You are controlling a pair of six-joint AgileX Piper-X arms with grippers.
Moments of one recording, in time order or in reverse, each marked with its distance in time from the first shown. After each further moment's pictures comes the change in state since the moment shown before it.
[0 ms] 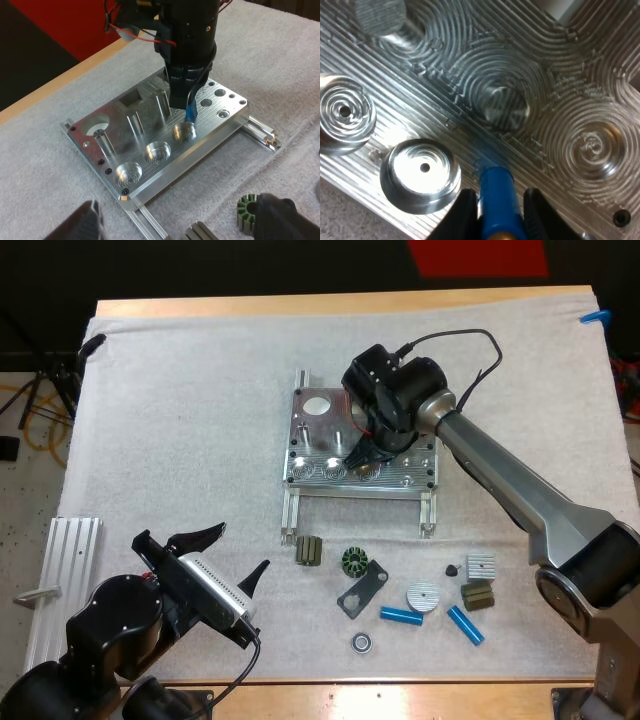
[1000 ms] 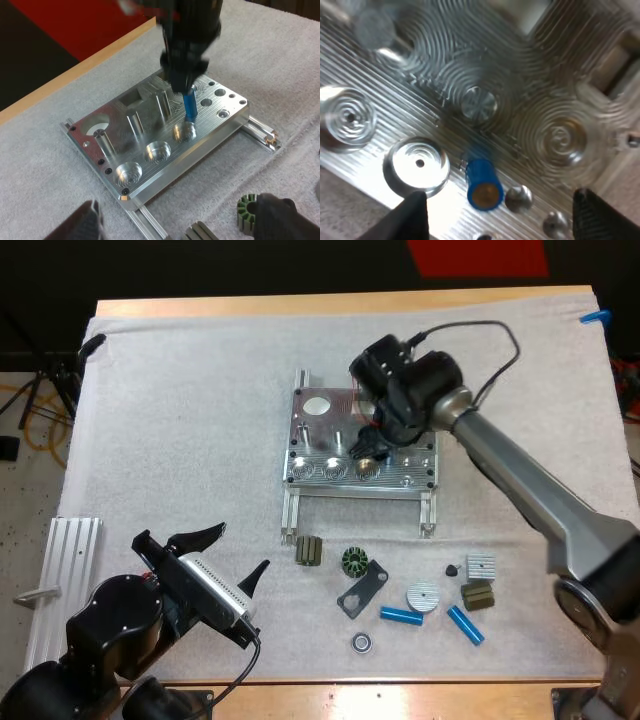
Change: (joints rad) left arm 0.000 0.000 0.000 0.000 0.000 0.000; right arm -0.005 -0.095 0.006 -0.009 0.002 0.022
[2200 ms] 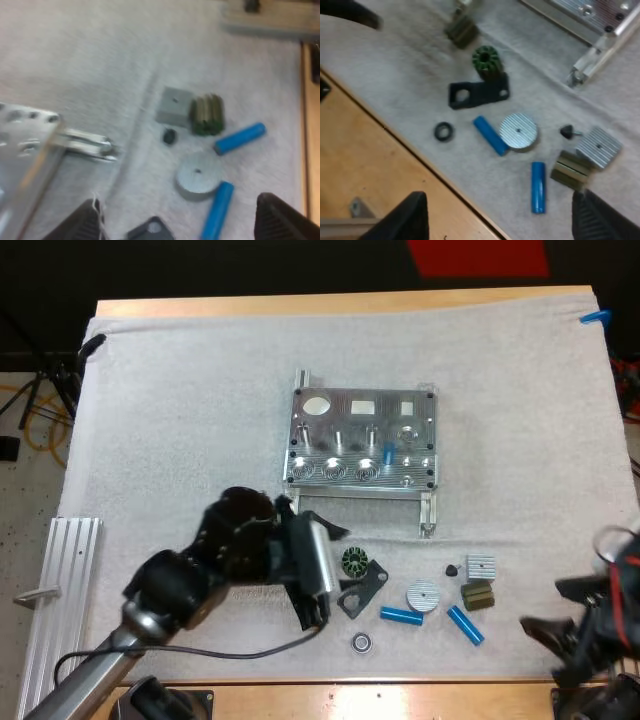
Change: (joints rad) left arm -0.035 0.516 0.000 -0.224 0.548 0.309; right arm 0.000 -1.322 0.637 0.272 -0.354 0.022
